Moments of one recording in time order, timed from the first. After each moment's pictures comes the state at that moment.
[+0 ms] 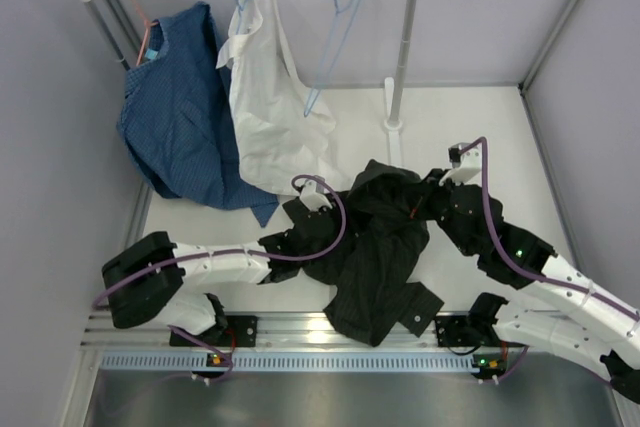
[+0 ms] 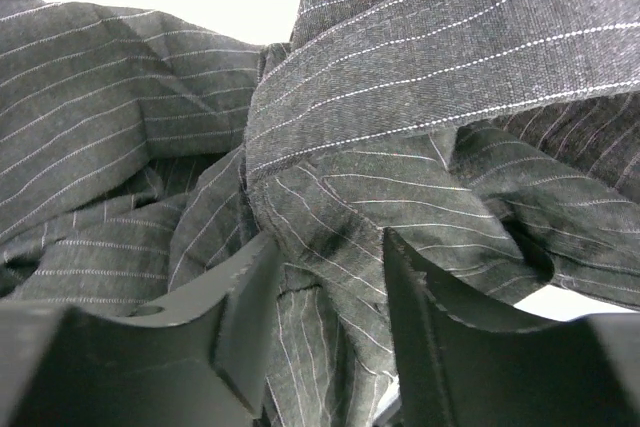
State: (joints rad) left arm -1.10 1.38 0.61 0.44 -0.44 -1.09; right arm 0.90 0.73 0.82 -0.36 0.50 0.58
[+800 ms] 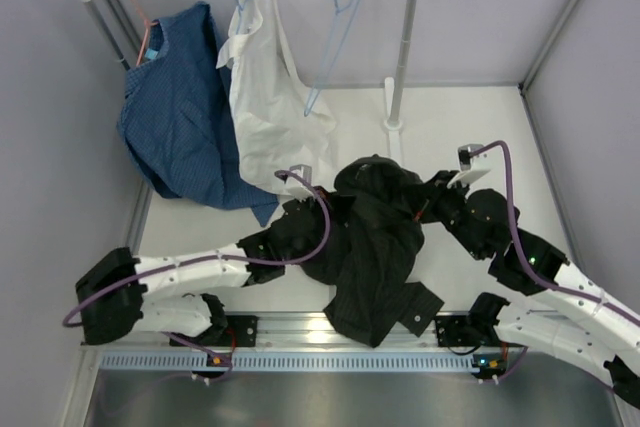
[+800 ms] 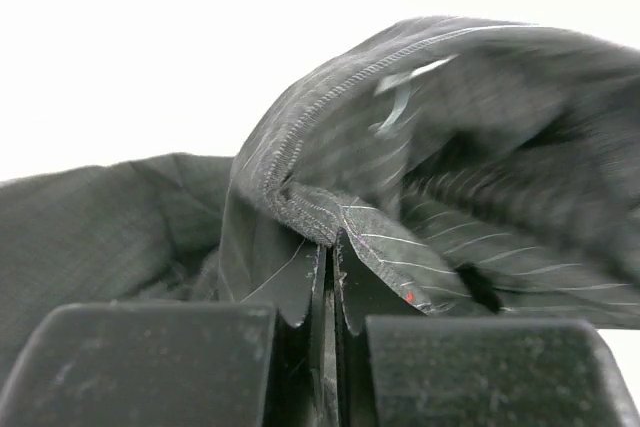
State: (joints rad) left arm -1.10 1.24 0.61 0.48 -0.54 -0.84; right arm 0.90 0.66 0.82 -0.34 0.41 0.59
